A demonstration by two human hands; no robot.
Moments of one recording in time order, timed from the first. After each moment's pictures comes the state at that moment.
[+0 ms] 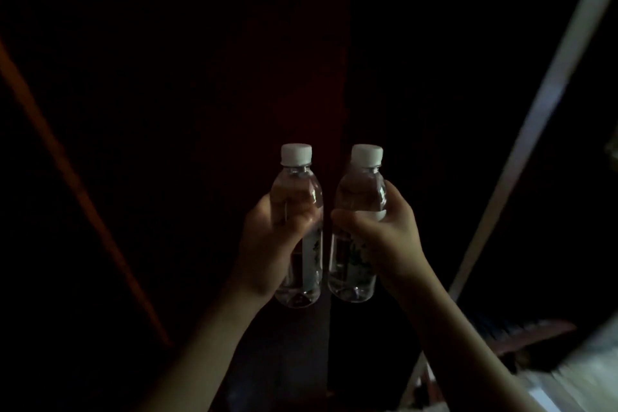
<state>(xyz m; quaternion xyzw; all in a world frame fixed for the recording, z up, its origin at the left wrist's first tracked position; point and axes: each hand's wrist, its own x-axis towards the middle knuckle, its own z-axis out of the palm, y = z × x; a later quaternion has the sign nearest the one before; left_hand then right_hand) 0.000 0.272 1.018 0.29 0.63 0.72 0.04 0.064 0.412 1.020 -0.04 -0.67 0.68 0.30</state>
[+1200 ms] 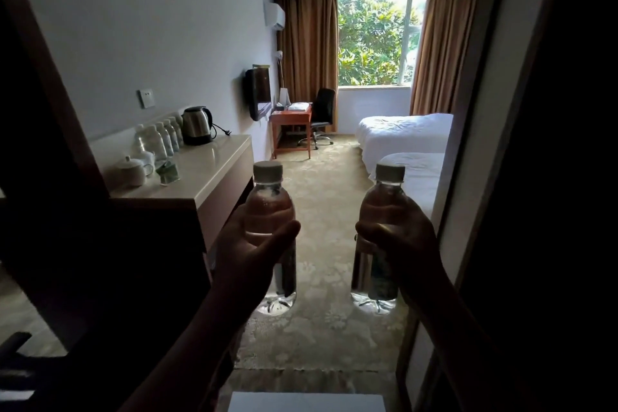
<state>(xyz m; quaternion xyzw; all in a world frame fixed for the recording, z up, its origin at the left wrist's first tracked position) 0.464 0.886 1.017 0.58 0.36 0.62 0.38 0.664 0.865 1.020 -0.40 -0.49 0.35 0.69</state>
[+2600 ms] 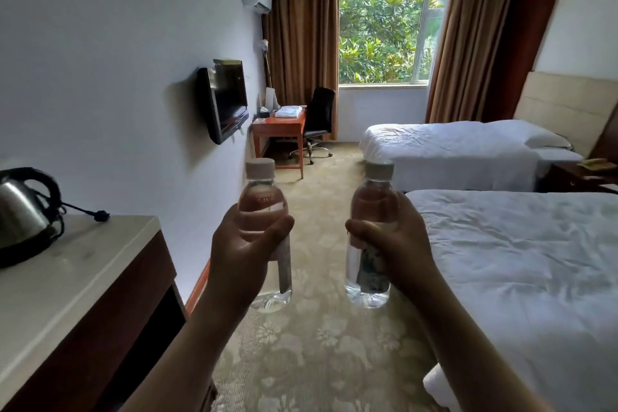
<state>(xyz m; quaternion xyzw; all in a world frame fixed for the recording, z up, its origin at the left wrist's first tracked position) 0.742 1.828 1.022 0.61 0.38 0.58 0.37 0.942 1.812 1.018 -0.51 -0.56 0.25 0.61</state>
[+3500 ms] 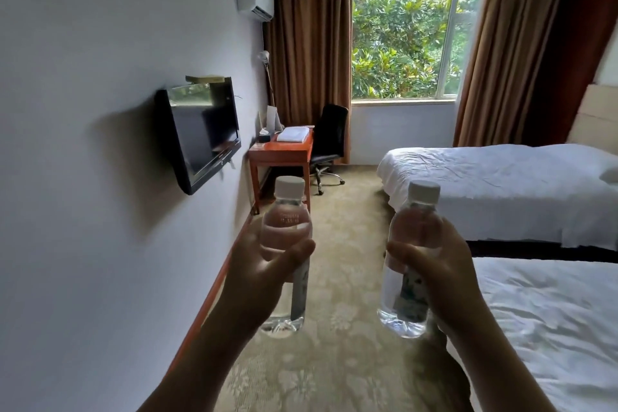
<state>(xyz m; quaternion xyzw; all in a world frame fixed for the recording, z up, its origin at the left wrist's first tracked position) 0.878 2.443 1.013 0.66 0.36 0.55 0.36 1.097 2.415 0.995 -0.51 -0.51 0.24 0.64</state>
